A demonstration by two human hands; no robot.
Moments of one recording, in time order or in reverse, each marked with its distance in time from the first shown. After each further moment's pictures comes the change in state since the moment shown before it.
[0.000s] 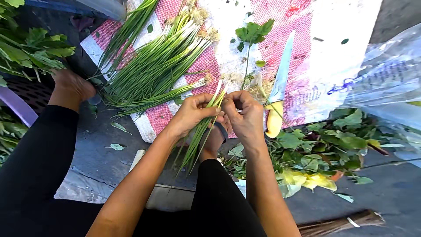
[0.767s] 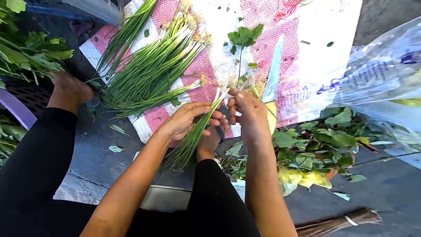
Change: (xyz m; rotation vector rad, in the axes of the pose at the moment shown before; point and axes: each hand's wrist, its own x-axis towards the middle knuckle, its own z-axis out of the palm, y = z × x) left_hand -0.006 -0.002 -0.007 -0.084 -0.199 -0.151; right_hand 0.004 0.015 -0.021 0.493 -0.052 0.226
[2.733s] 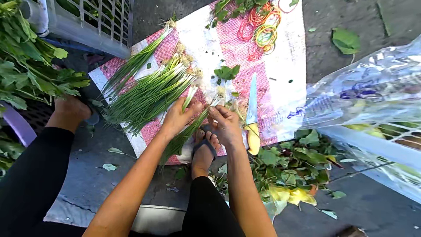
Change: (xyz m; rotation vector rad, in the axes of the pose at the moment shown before) left_hand 0.023 0.030 -0.021 0.638 0.449 0.328; right_hand 0.033 -0.002 0.030 0.204 -0.017 0.015
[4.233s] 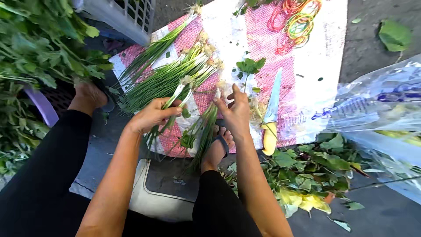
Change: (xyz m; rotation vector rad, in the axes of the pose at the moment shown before) left_hand -0.063 0.005 -0.100 -0.178 -0.225 -0.098; right_hand 0.009 -0.003 0.020 -0.757 0.120 -0.164
